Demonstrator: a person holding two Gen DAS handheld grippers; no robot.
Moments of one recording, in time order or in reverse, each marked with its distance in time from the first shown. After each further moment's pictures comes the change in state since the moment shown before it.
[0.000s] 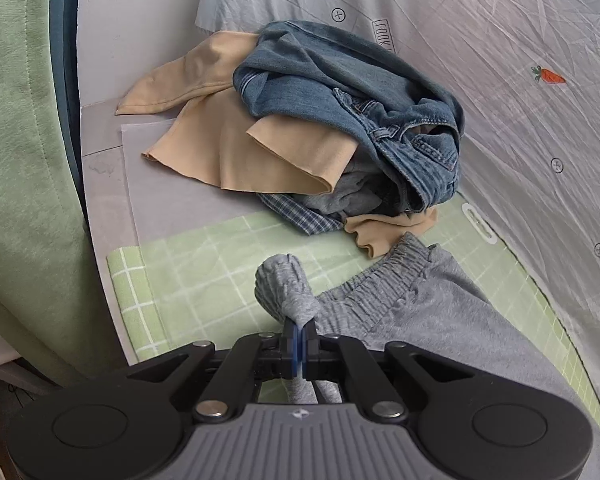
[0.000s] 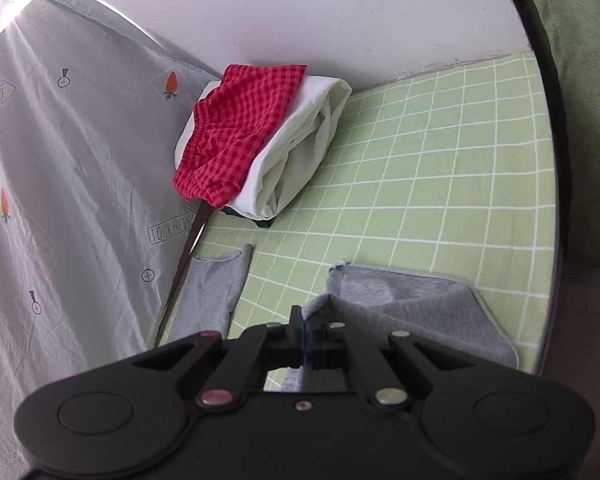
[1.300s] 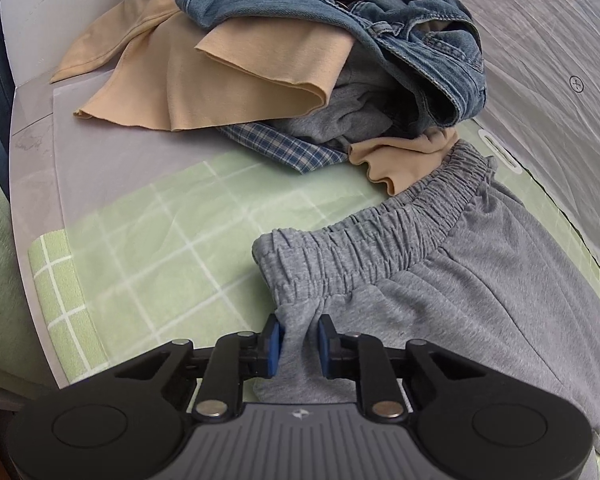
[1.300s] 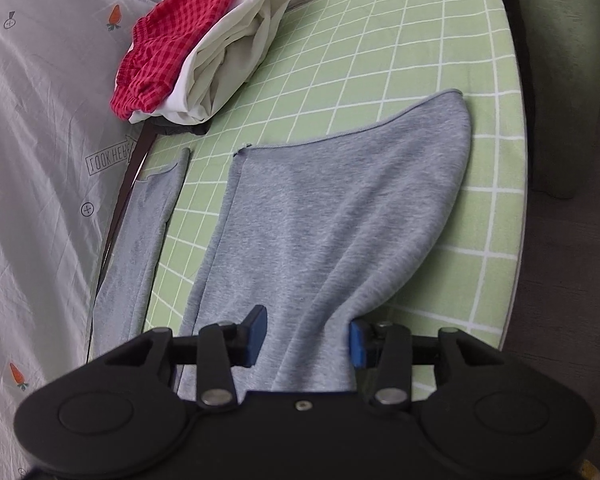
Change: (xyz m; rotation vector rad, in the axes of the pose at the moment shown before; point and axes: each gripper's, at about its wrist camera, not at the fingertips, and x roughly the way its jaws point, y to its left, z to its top) left arm 0.106 0.008 -0.020 0.149 0.144 0.006; right arm 0.034 -0.039 -0.079 0.052 0.155 -0.147
